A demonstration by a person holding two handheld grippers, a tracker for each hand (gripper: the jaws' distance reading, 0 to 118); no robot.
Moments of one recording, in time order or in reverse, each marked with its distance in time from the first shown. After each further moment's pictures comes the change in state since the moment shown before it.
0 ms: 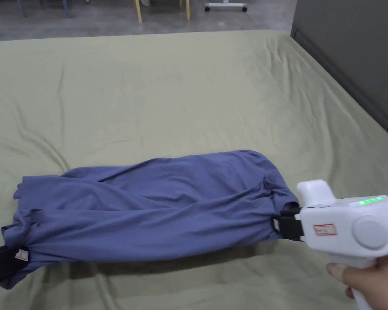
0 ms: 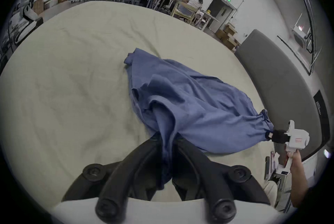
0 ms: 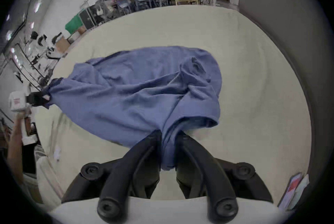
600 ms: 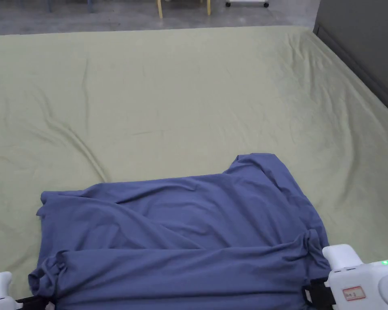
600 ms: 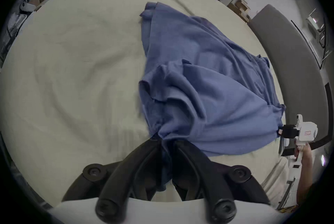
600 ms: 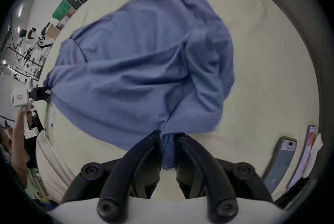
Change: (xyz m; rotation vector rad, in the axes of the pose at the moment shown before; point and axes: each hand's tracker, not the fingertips) left arm -0.028 -0.084 -0.024 -0.261 0.102 -0.018; right arm 0.001 -0.096 -0.031 -0.317 -0.027 -0.036
